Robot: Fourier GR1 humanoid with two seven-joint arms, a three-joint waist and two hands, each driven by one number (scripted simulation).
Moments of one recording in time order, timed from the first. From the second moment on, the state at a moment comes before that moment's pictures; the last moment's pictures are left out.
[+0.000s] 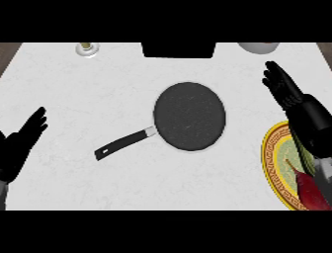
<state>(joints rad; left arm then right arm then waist) -0.08 0.60 -0.19 -1.30 0.34 0.10 0.06 -0.28 -0.53 0.26 -1.67 -0.30 -0.10 0.12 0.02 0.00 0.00</state>
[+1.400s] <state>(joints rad) 0.04 0.49 -0.28 -1.53 0.12 0.29 0.06 -0.01 -0.92 -0.11 -1.20 -0.23 0.15 -0.02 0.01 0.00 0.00</state>
